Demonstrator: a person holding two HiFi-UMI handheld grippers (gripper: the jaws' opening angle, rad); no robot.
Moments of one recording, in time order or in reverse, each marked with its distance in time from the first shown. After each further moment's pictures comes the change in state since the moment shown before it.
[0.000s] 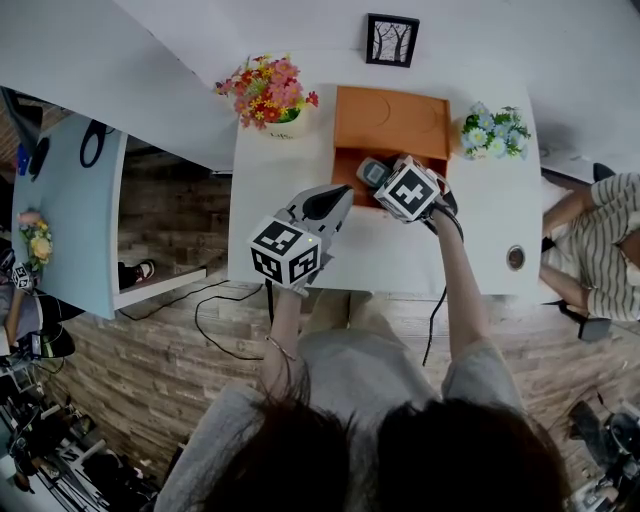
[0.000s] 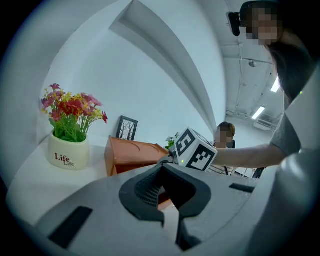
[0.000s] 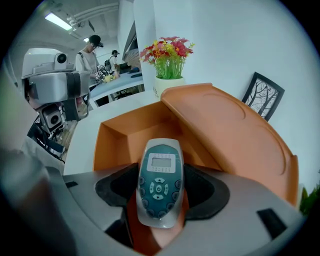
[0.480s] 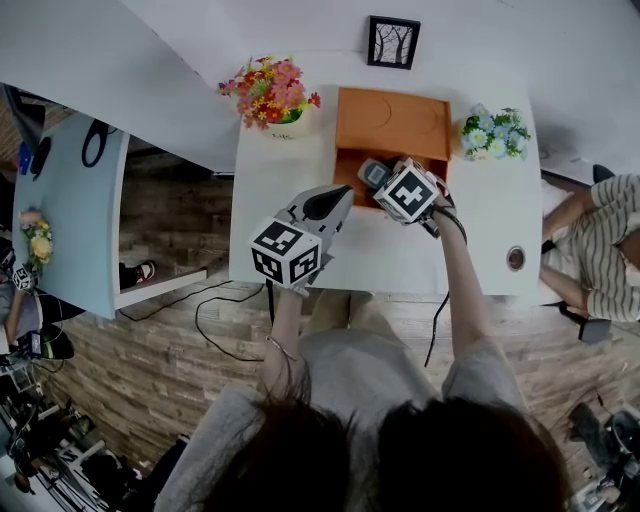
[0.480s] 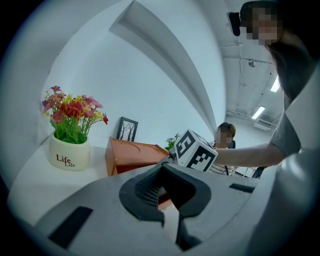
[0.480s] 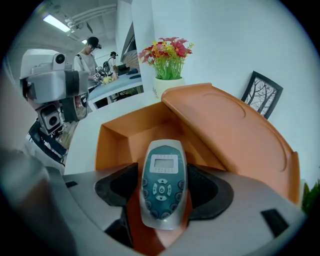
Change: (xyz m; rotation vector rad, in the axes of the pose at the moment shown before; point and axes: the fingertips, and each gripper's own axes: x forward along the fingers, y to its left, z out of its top) left arm -0.003 0.000 0.003 0.005 -0.007 0.003; right arm 0.002 0.003 0.002 0.022 -0.013 -0.004
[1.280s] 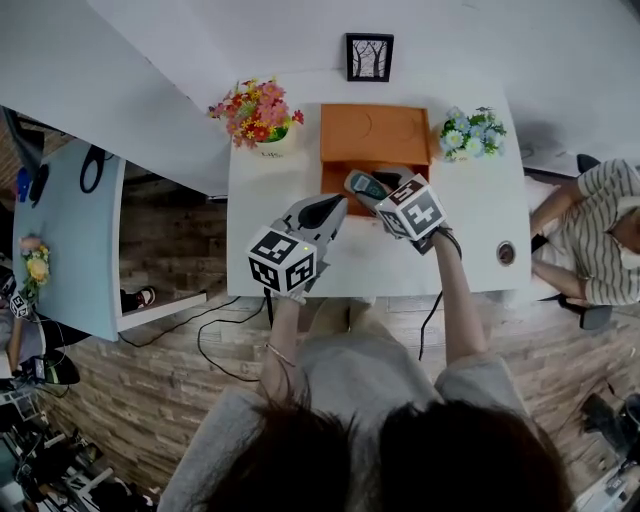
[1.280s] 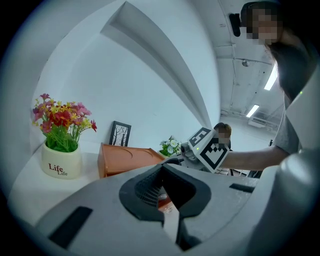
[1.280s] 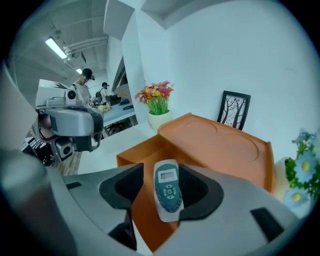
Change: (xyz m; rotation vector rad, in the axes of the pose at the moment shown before) left arm 0.002 -0.018 0.012 0.046 -0.015 -0.047; right arm -0.057 0.004 0.024 0.171 -0.301 -0.050
